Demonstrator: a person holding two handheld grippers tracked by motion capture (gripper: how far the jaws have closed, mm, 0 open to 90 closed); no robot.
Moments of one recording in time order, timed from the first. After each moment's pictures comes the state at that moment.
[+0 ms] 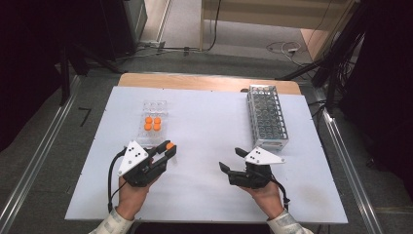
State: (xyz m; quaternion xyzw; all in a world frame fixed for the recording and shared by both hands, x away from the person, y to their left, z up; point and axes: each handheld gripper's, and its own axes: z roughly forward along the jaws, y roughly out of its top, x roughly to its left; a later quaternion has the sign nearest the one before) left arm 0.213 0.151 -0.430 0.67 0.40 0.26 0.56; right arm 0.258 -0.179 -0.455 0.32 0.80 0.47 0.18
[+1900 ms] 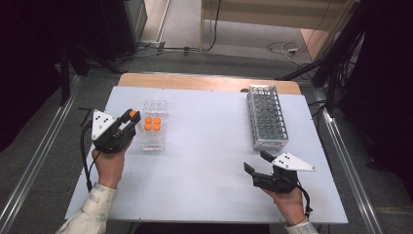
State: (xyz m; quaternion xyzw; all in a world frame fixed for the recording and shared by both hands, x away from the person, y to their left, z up) left arm 0.270 0.217 -0.412 0.60 0.50 0.37 0.51; right arm 0.248 -0.238 -0.452 0.37 0.77 0.47 0.20
